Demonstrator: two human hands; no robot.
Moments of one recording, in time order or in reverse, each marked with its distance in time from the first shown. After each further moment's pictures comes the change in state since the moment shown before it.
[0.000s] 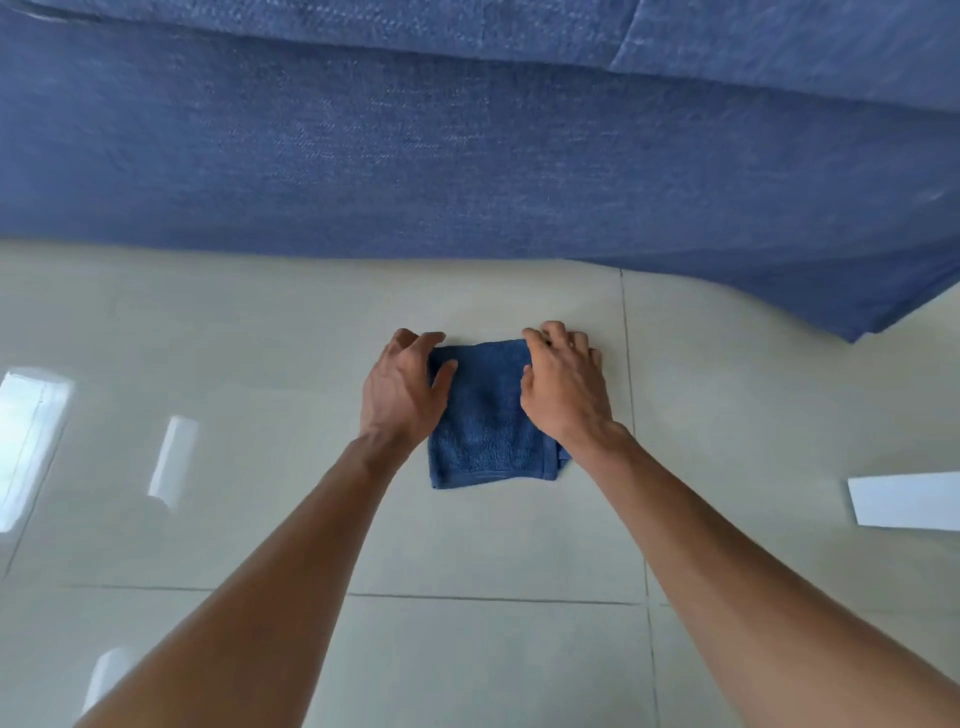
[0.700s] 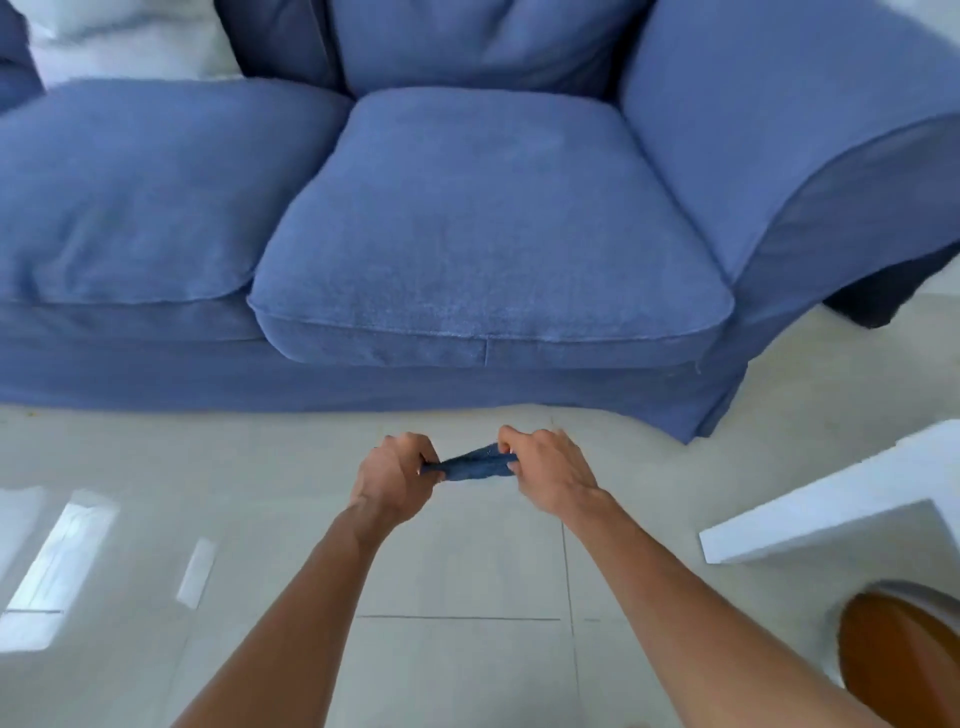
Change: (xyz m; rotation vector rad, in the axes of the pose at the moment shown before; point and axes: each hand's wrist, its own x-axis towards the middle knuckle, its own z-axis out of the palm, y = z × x) left_hand -0.113 0.159 -0.234 0.112 -0.174 -0.078; right_hand -0.124 -0.020 -0.248 0.082 -0.029 -0.151
